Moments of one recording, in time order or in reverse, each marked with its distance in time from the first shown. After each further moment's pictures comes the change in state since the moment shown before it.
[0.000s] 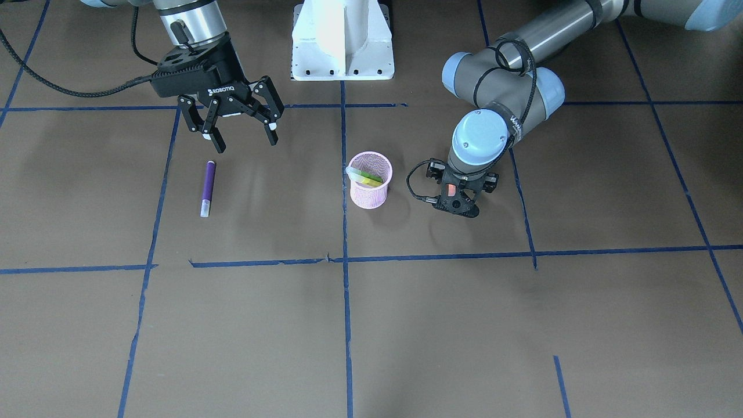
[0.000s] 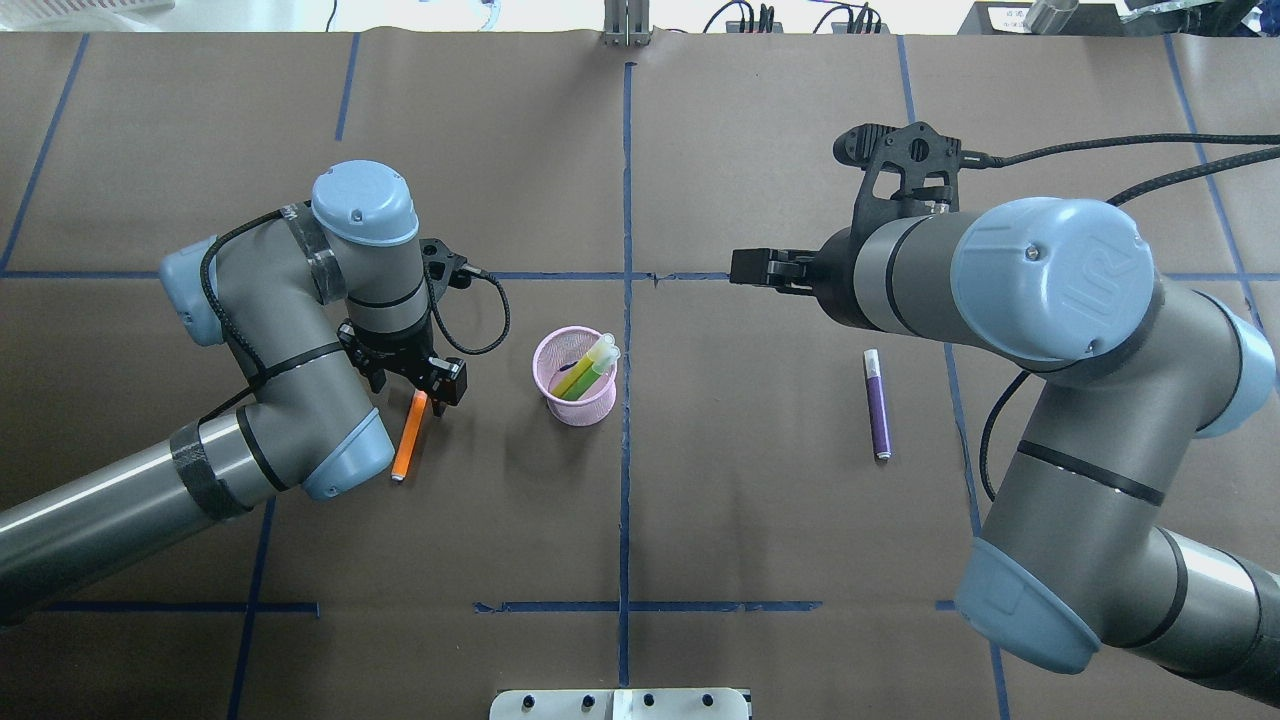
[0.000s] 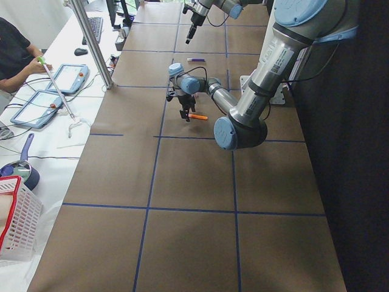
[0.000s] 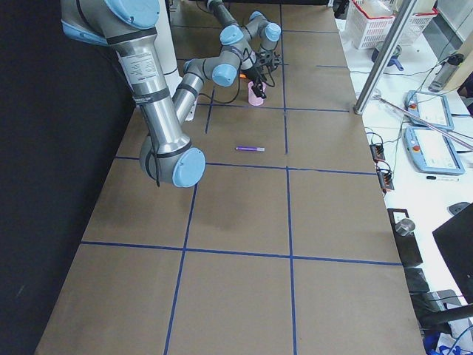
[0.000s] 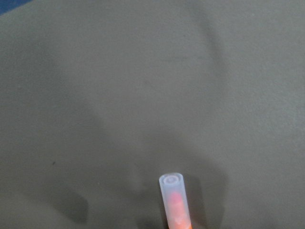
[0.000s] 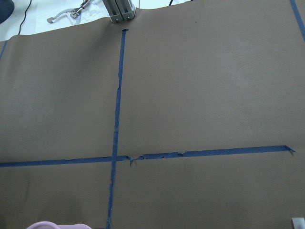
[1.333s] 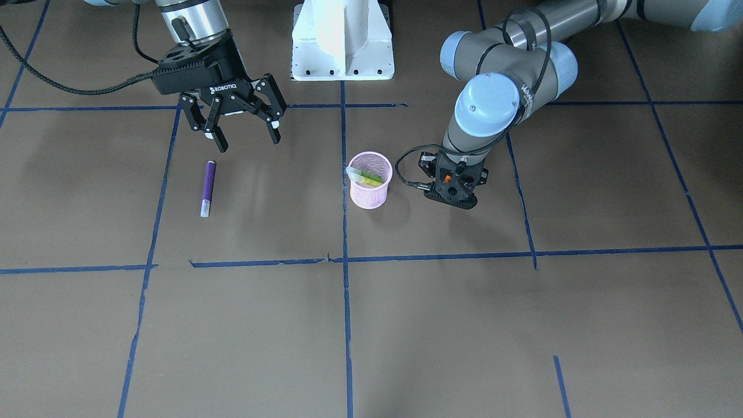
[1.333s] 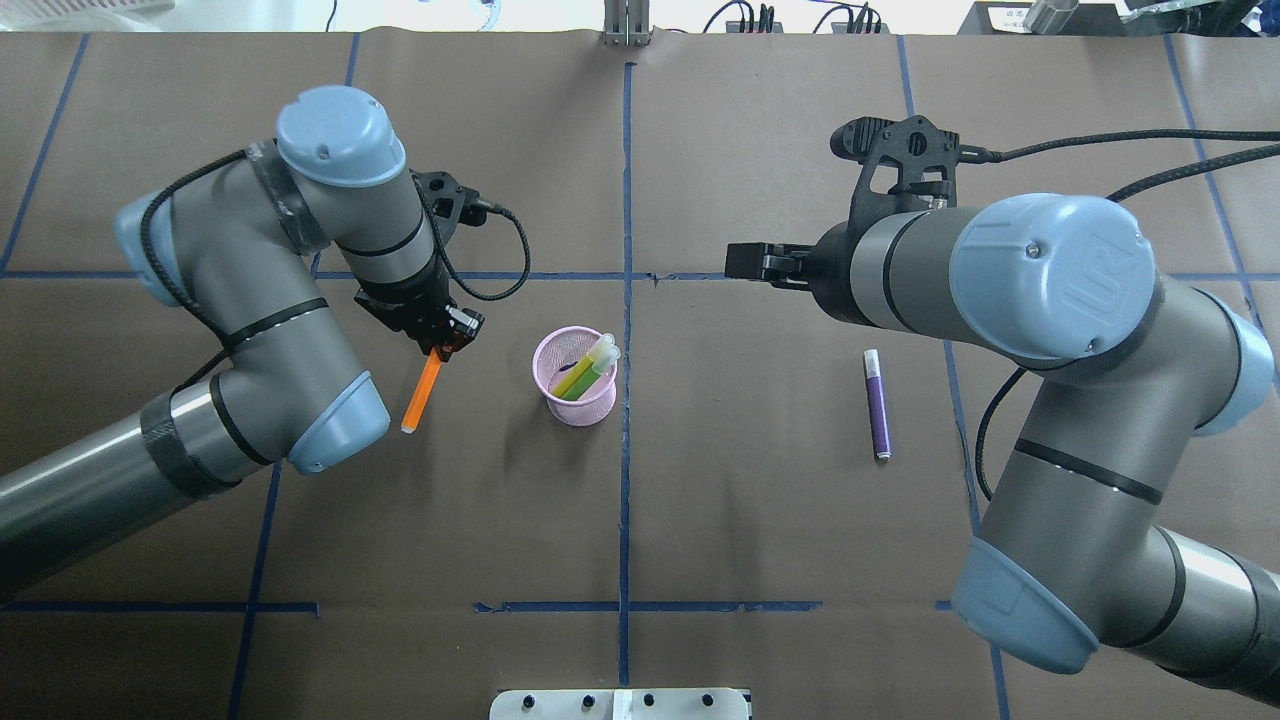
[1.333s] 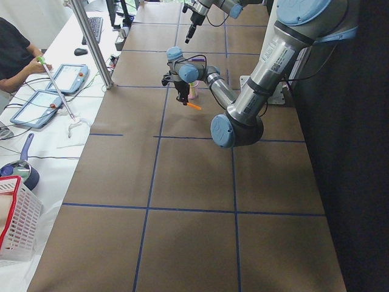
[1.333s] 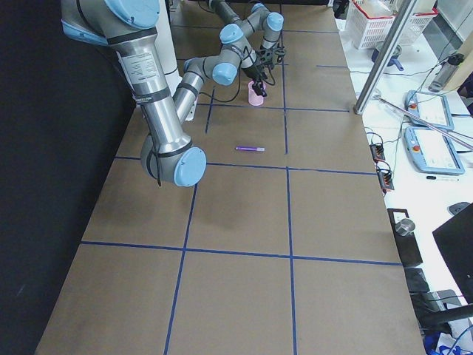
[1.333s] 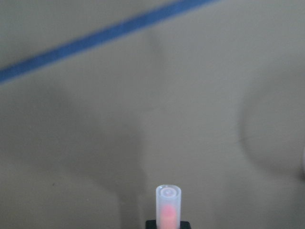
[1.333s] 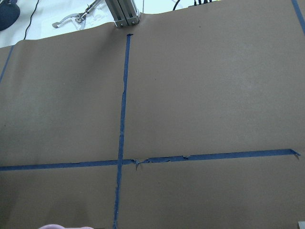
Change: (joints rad) left arm -0.054 -0.030 -0.167 -0.026 0.016 -0.059; right arm 0.001 0.011 0.003 0.002 -0.007 0.002
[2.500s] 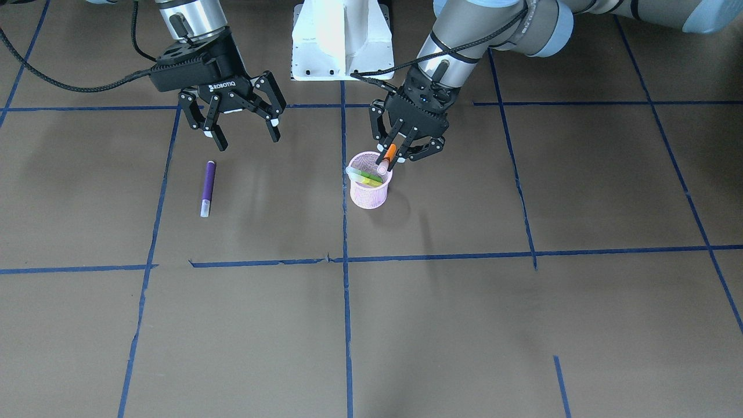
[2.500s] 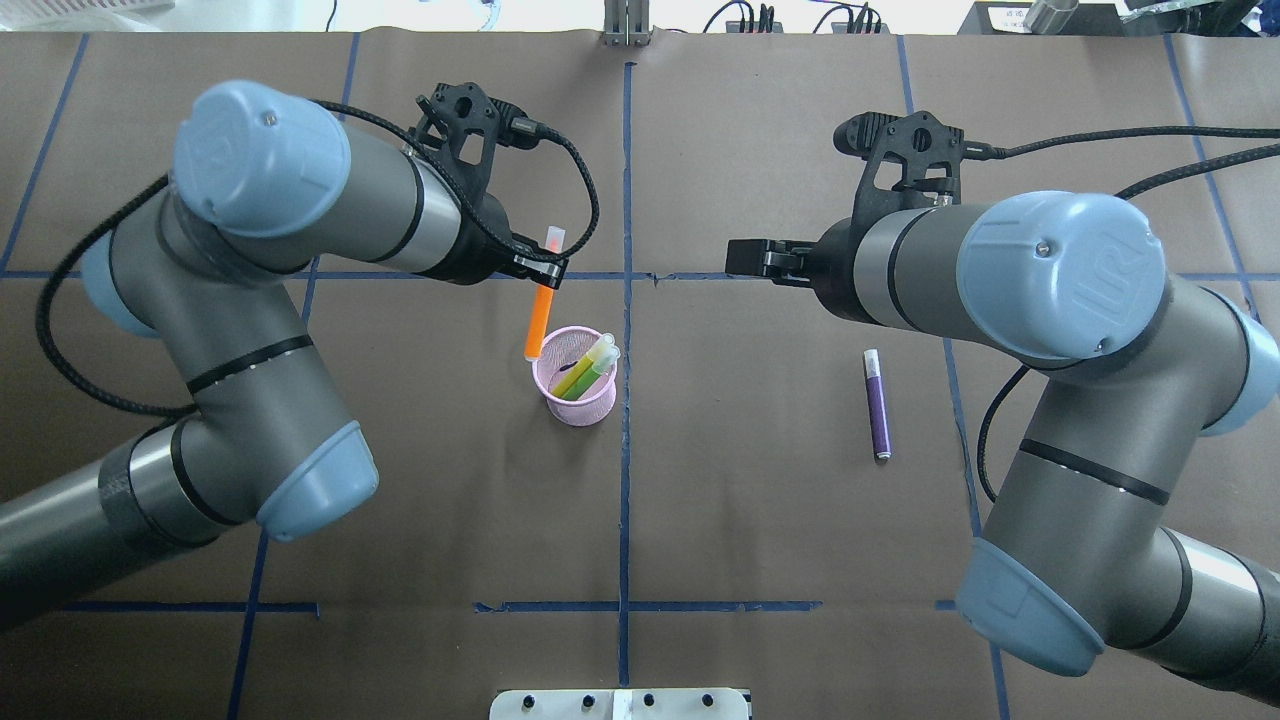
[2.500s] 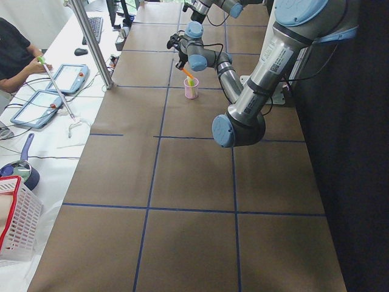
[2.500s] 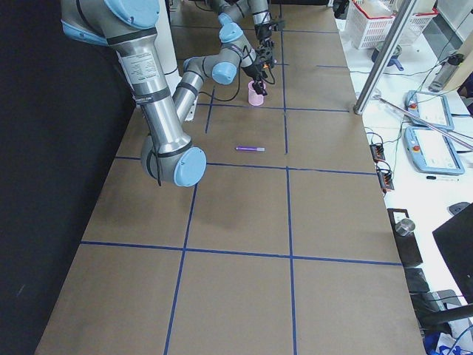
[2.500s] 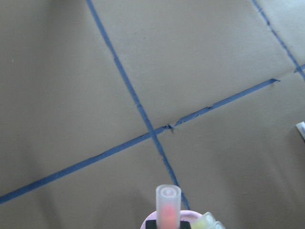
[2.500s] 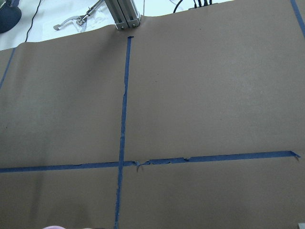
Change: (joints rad) left arm 0.073 0.010 -0.148 -0.469 0.280 -0.145; right arm 0.002 -0.001 0.012 0.001 -0.003 0.001
